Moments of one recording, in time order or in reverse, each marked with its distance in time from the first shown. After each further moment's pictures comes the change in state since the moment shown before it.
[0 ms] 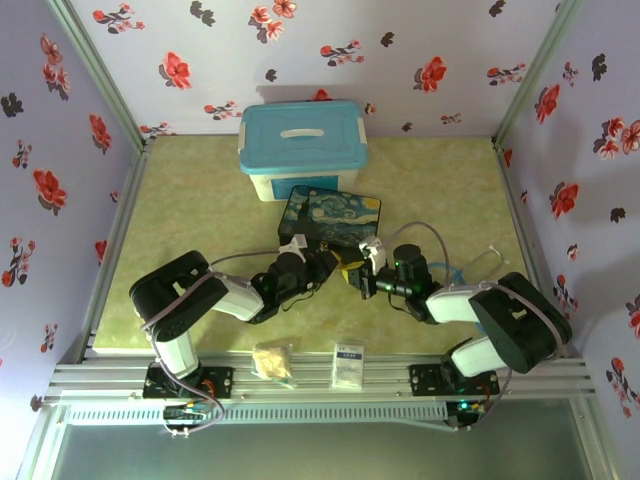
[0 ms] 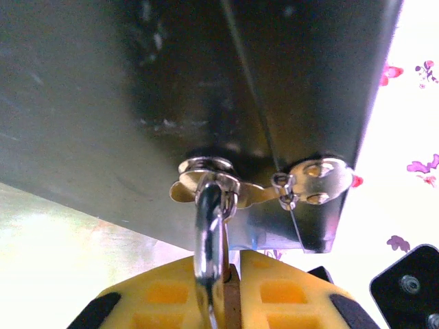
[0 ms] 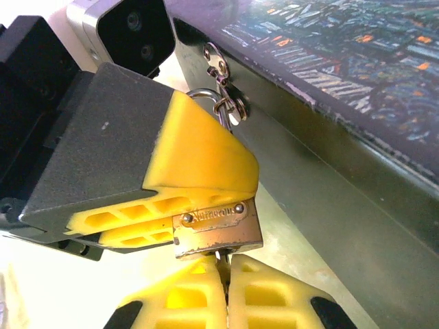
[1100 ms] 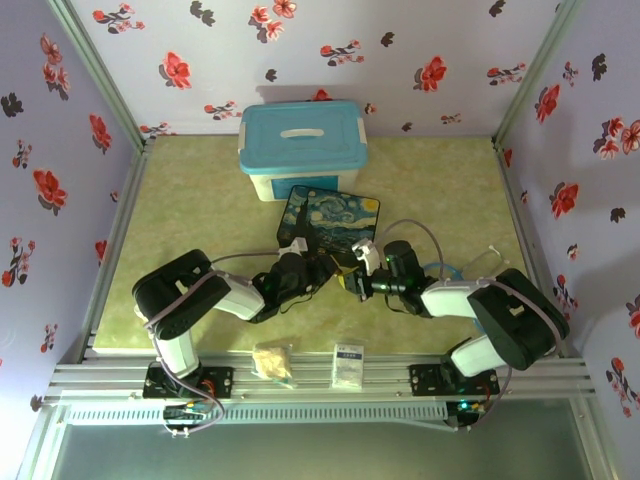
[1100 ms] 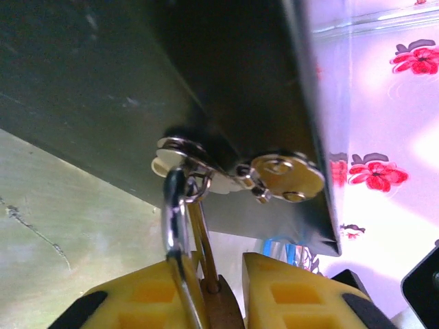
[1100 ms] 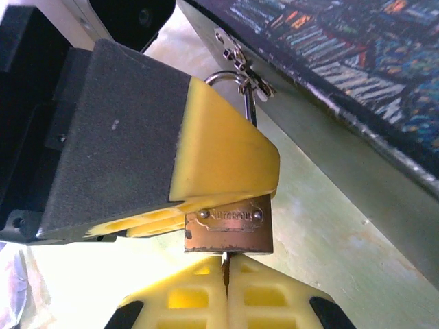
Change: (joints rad) left arm 0.006 0.019 0.008 -0.090 0.013 0.047; right arm 0.043 0.019 0.080 -0.220 0.000 0.019
